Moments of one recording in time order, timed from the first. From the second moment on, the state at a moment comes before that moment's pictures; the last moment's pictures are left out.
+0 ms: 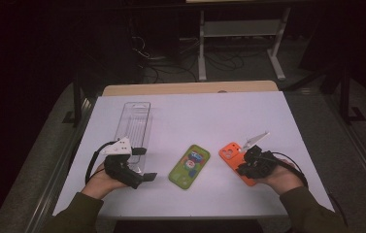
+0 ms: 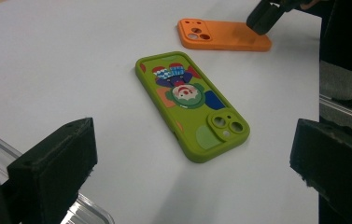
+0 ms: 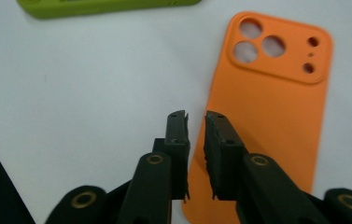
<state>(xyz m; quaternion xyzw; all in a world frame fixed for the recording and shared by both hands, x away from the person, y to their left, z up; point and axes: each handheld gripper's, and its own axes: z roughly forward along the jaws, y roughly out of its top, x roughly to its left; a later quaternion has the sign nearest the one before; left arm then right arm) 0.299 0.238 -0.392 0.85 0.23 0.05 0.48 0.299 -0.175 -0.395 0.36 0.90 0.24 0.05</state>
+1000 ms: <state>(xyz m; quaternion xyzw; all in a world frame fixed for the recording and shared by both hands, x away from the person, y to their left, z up) 0.300 0.238 -0.393 0.85 0.23 0.04 0.48 0.326 -0.174 -0.419 0.44 0.88 0.18 0.08</state>
